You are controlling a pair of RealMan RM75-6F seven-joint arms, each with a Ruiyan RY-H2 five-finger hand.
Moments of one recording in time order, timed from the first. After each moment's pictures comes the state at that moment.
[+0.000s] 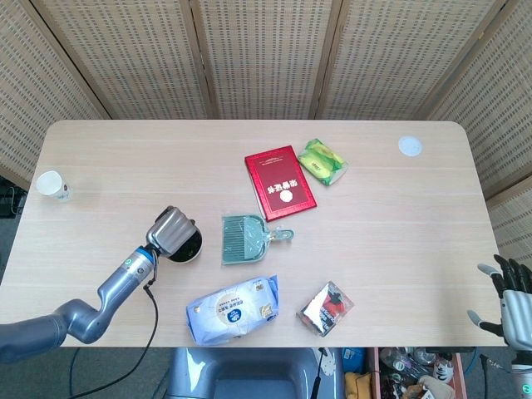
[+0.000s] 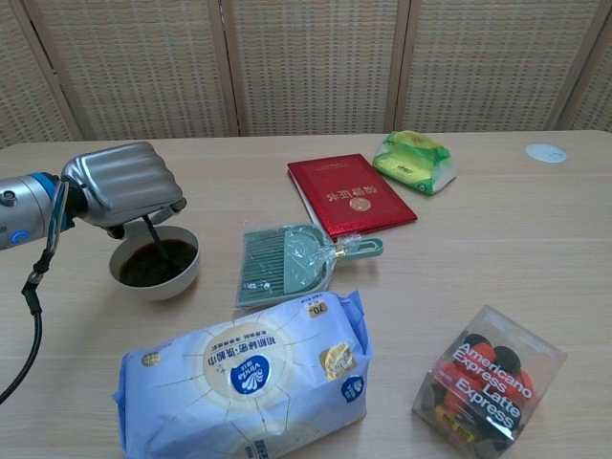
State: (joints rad) left arm -0.82 -1.56 -0.02 -1.24 1.31 0.90 0.93; right arm 0.00 -1.19 0.07 -1.47 -1.41 1.46 0.07
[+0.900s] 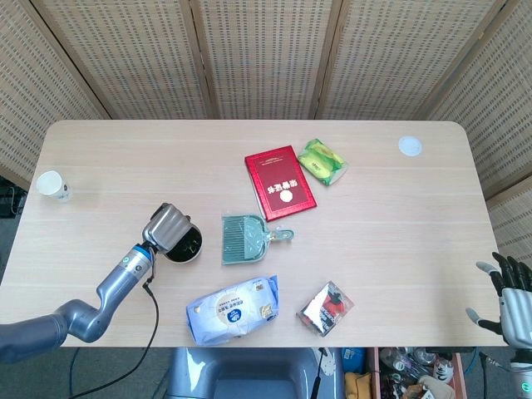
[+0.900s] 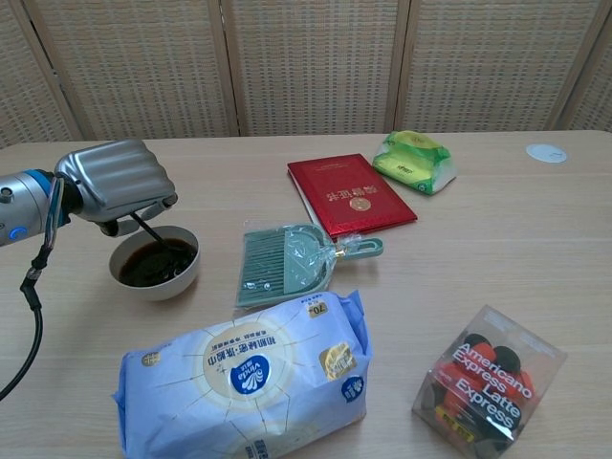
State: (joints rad) left arm -0.82 -1.56 -0.03 -1.23 1.26 0.92 0.96; right arm 0.00 -1.19 0.08 -1.47 -1.42 1.47 0.08
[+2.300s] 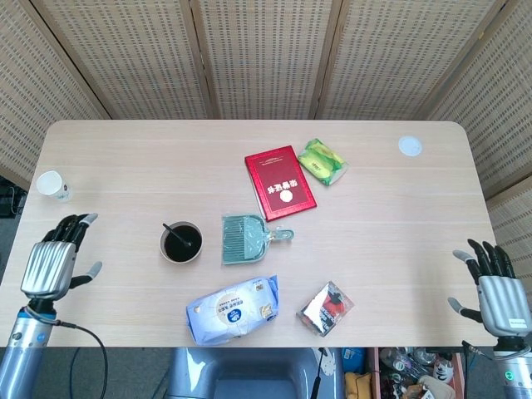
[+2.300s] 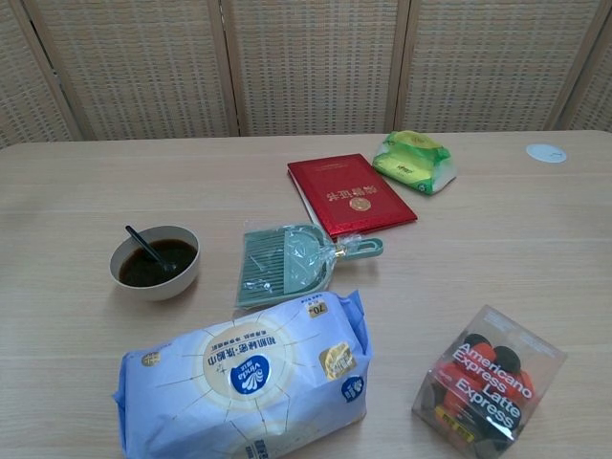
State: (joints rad) left arm -0.29 -1.20 0.01 -1.80 1.33 1.51 0.31; right arm 0.06 -1.15 0.08 -1.58 -1.48 1.45 -0.04
